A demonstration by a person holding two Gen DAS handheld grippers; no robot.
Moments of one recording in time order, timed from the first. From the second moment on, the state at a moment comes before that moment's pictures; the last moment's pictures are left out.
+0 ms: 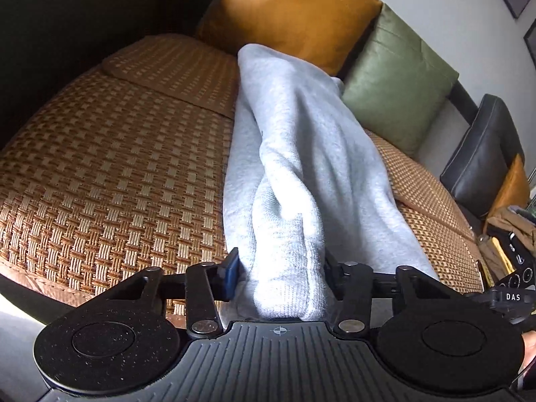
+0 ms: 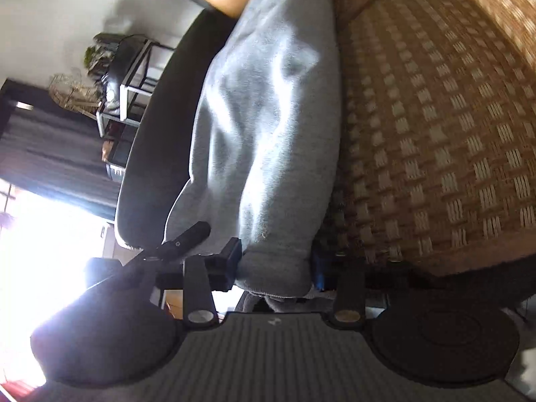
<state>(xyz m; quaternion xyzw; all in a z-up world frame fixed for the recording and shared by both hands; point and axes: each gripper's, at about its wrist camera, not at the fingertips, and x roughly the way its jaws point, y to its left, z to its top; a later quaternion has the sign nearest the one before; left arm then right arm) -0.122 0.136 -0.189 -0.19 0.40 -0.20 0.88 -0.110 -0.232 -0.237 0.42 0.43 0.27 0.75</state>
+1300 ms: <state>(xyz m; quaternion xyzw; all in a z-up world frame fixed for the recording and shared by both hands) -0.209 0.084 -0.170 -0.29 0.43 -0.19 0.84 -0.166 -0.290 -0.176 0.39 0.45 0.28 0.75</state>
